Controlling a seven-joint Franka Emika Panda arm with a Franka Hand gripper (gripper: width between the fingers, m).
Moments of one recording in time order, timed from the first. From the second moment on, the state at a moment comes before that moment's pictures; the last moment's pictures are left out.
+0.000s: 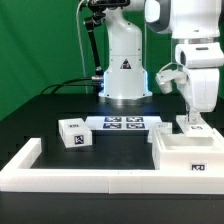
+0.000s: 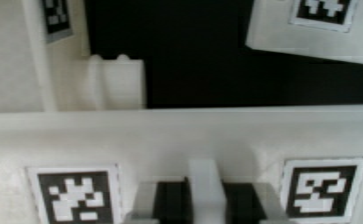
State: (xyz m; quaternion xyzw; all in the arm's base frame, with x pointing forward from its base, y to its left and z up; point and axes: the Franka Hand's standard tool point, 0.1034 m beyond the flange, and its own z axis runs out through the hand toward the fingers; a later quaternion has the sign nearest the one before) arm 0.481 0.115 0.056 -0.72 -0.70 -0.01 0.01
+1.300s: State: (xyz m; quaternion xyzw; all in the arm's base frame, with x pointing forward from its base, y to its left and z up) arm 0.525 0.113 0.058 -0.74 -0.67 -0.02 0.01
